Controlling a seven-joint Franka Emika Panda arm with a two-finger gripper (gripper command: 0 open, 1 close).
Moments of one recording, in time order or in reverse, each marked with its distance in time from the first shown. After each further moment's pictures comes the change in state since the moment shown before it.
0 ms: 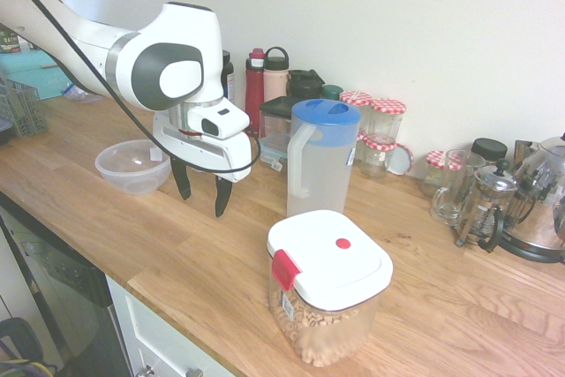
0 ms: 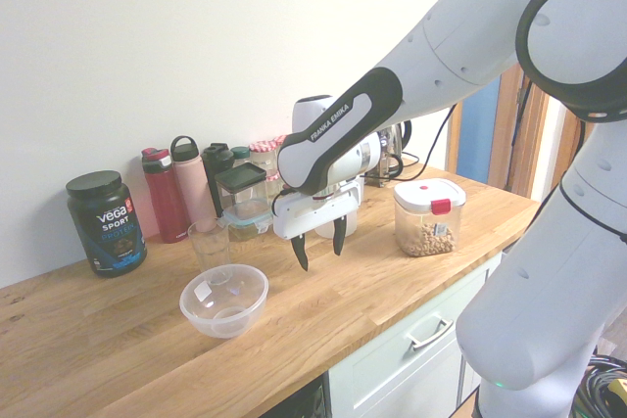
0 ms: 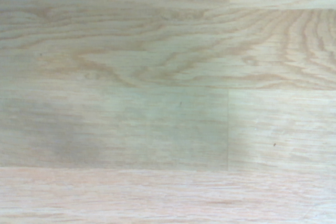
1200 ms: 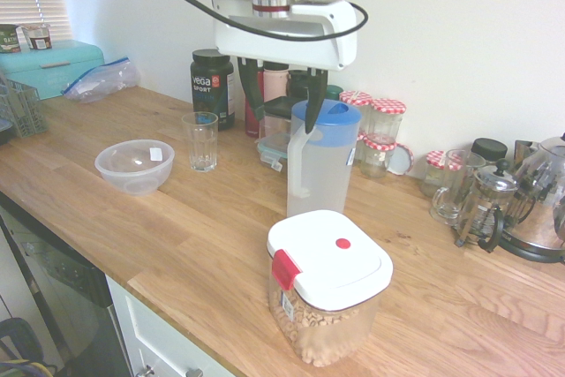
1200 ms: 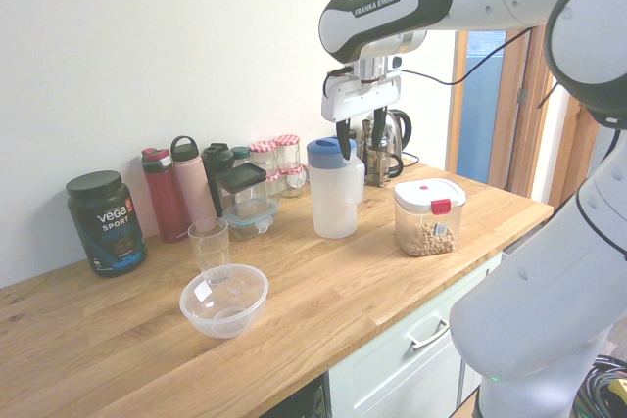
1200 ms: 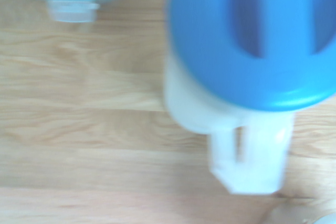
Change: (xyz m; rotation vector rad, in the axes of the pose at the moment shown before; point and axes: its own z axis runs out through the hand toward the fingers) arm 0.116 0.087 -0.196 0.029 0.116 -0.015
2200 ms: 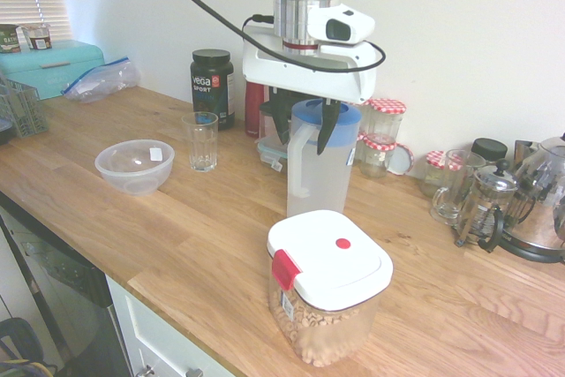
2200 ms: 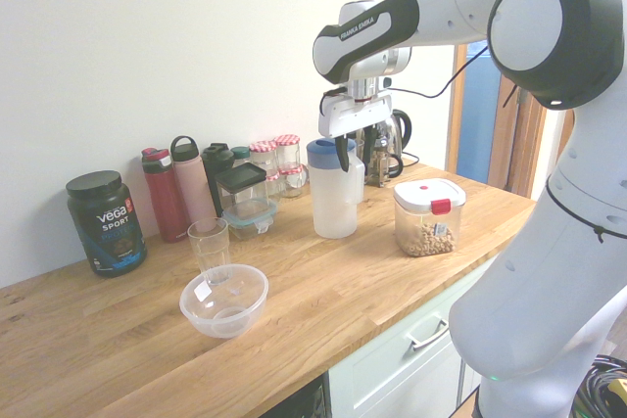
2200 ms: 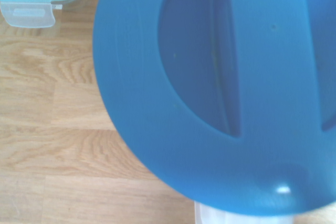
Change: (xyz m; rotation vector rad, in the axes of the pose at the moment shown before) arm 0.034 -0.015 0.049 -0.005 -0.042 -0.020
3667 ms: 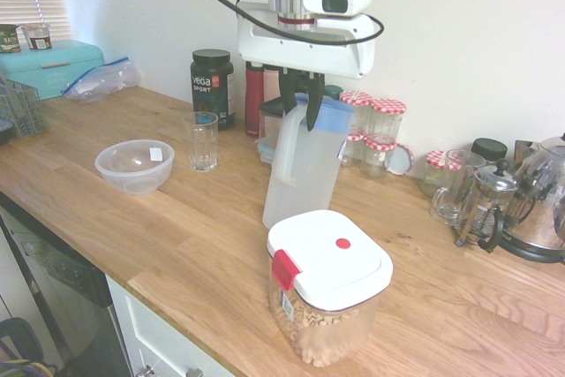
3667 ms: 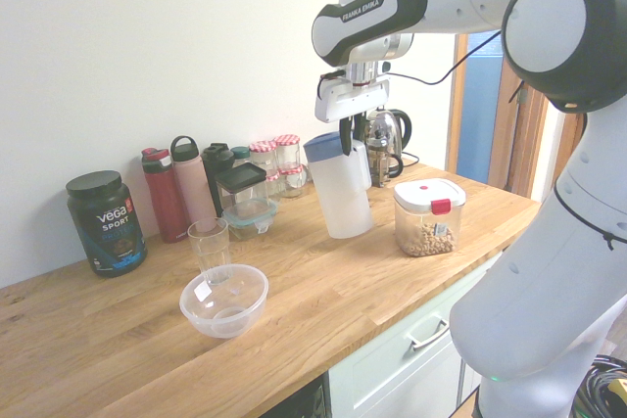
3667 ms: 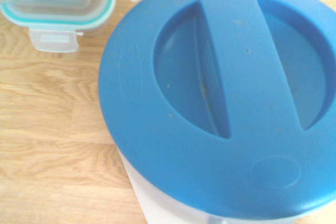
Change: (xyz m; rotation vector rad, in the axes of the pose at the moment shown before) arm -0.012 -0.001 -0.048 0.044 0.052 -0.021
